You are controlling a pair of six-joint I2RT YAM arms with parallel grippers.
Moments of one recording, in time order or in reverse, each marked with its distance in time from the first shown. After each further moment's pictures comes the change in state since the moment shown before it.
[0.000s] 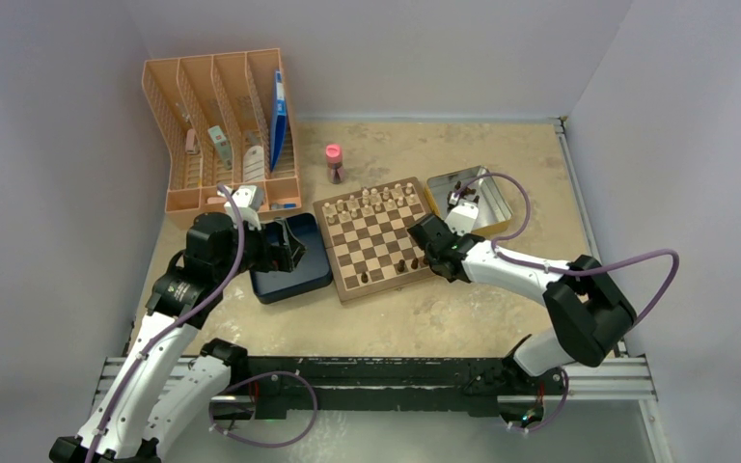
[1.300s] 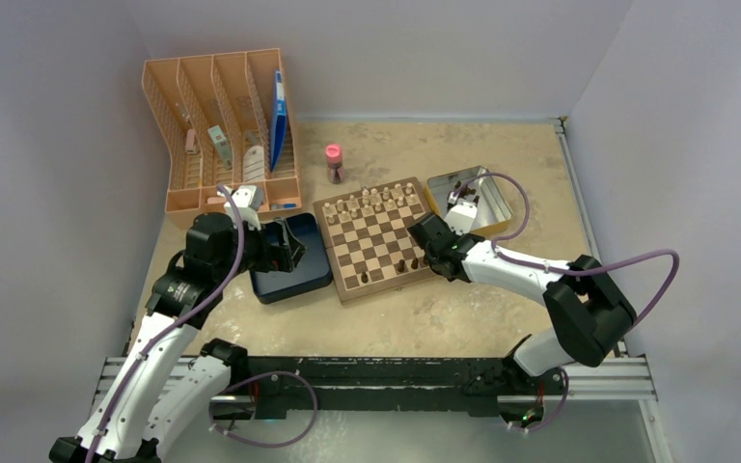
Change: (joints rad) left arm 0.000 -0.002 0.000 0.000 0.000 0.000; right arm 0.000 0.000 0.000 0.023 -0.026 -0.008
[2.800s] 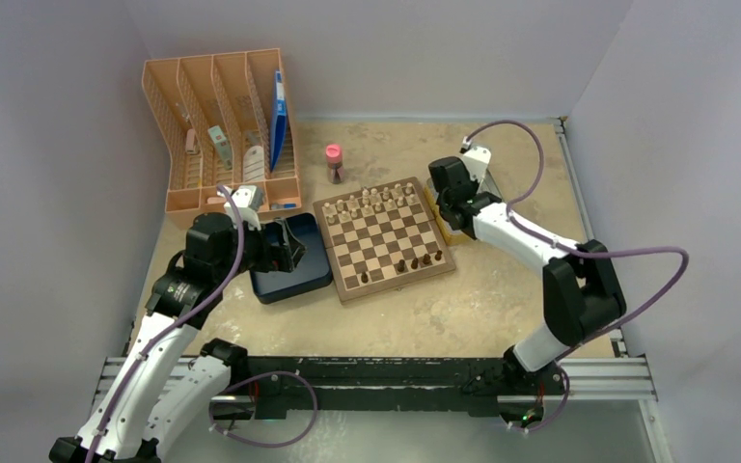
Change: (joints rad) left arm 0.000 -0.001 0.000 0.000 0.001 0.000; right arm -0.204 0.074 0.278 0.101 -0.005 -0.294
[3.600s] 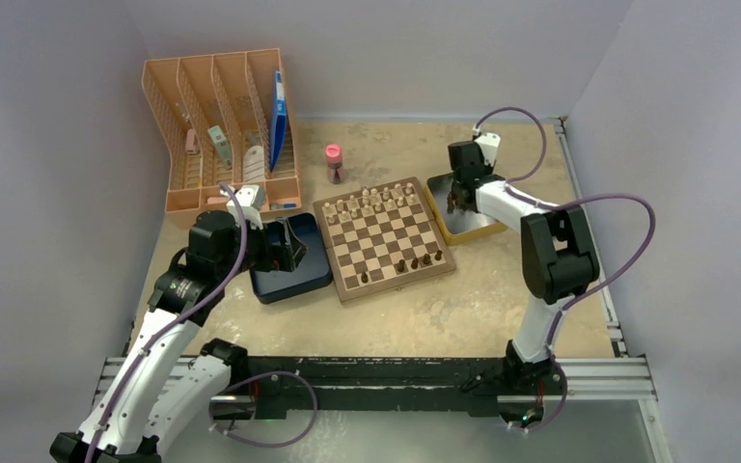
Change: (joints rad) left arm 0.000 0.022 0.000 0.000 0.008 0.000; right arm -0.195 0.298 0.146 0.142 -0.002 -0.259
